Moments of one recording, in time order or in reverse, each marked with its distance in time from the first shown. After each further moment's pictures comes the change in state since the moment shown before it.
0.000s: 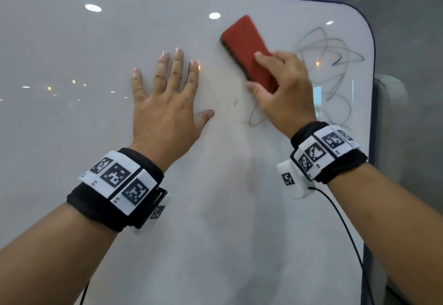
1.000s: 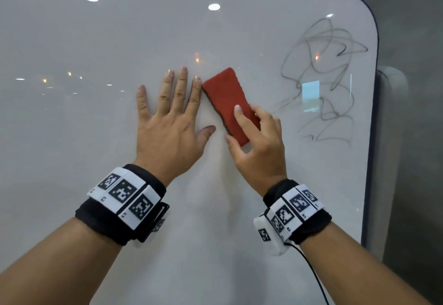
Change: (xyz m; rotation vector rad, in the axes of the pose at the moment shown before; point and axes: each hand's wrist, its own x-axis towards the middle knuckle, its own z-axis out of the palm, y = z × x) left_hand -0.048 -0.011 0.025 -0.015 0.045 0.049; right_hand -0.115 -0.056 0.030 -0.008 0.010 0.014
